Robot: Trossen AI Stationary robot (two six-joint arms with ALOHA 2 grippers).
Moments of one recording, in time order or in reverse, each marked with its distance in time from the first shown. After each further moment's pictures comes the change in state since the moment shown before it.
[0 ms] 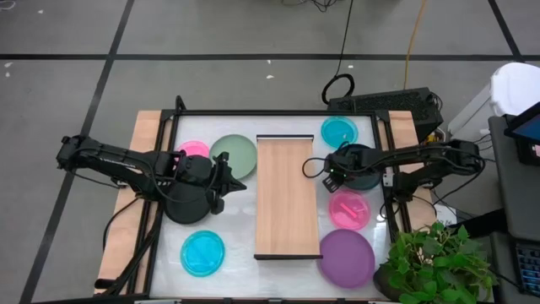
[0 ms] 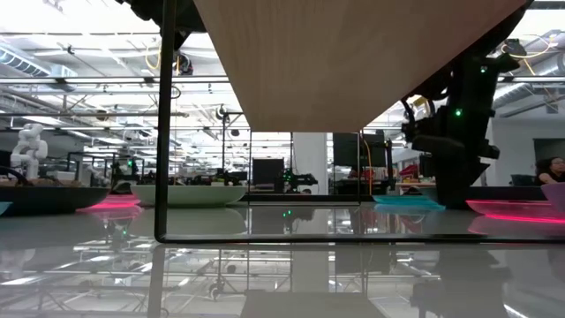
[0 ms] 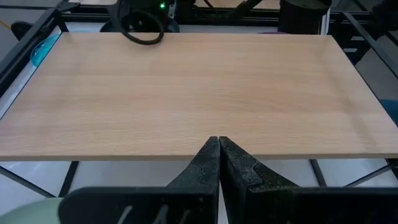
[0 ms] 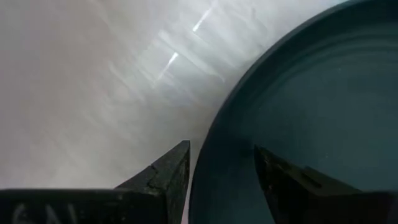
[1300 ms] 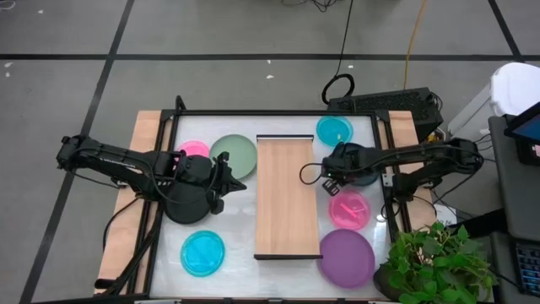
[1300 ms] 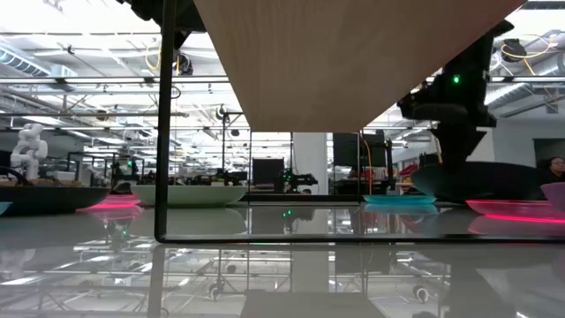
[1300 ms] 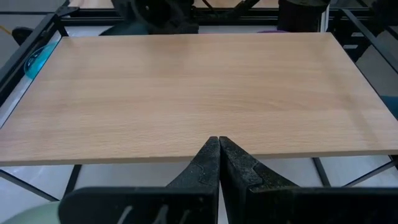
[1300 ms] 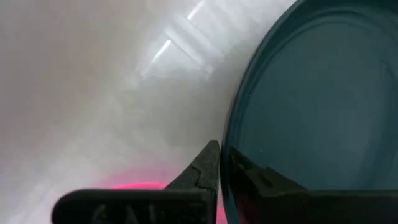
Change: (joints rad) left arm 0.000 0.000 0.000 0.001 0.000 0.026; right arm 0.124 0.001 0.205 -0.317 0.025 0.039
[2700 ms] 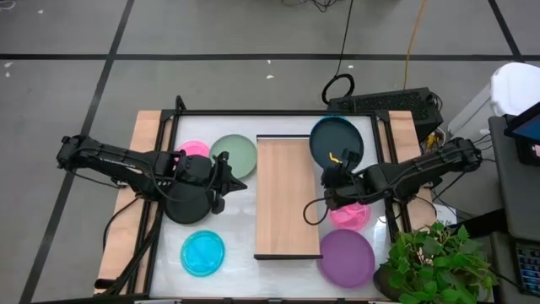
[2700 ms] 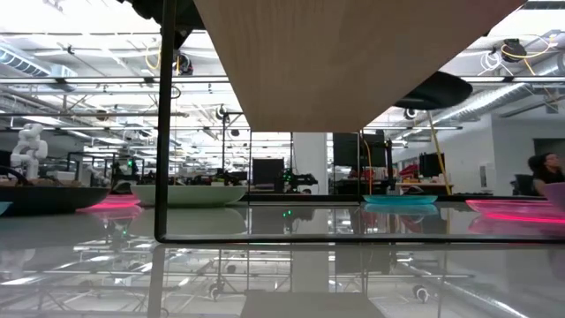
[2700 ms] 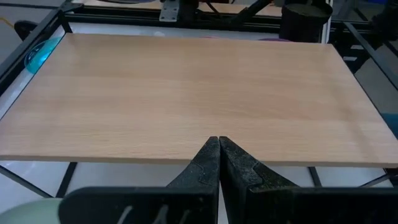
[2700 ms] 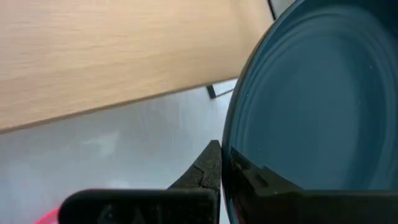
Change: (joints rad) left arm -0.005 0.000 0.000 0.013 -0.008 -0.059; right arm 0.376 0.000 0.356 -0.210 0.479 -0.337
